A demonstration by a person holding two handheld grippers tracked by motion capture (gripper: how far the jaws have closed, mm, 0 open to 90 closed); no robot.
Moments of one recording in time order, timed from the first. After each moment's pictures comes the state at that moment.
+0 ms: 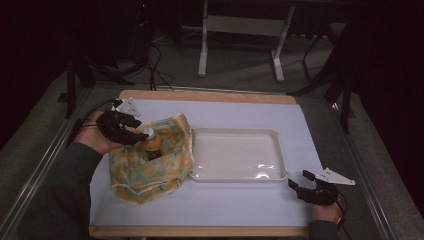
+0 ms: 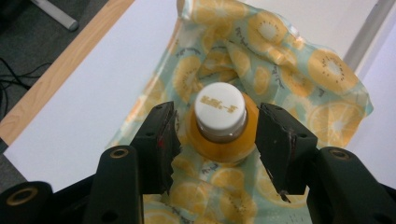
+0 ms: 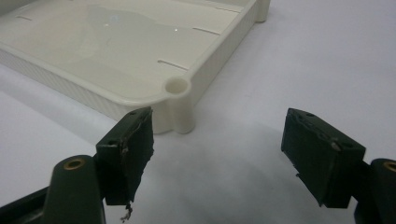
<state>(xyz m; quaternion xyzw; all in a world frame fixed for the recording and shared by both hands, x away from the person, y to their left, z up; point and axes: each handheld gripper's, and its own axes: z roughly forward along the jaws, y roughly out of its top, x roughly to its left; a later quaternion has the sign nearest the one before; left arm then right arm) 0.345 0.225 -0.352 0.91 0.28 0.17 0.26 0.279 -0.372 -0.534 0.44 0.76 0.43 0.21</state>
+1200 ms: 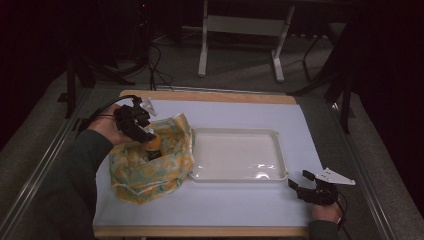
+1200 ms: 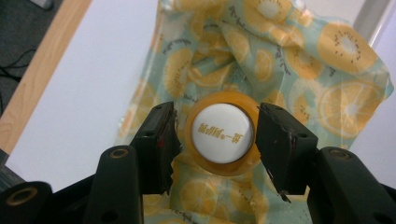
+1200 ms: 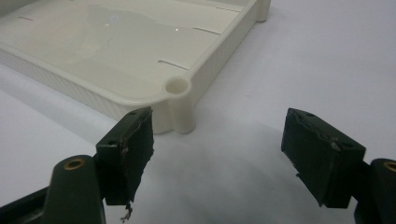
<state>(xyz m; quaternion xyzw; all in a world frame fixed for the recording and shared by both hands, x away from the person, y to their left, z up) 0.372 0.194 -0.357 0.95 0.23 0.14 0.16 0.280 -0.372 -0.534 0.44 0.76 0.43 0.21</state>
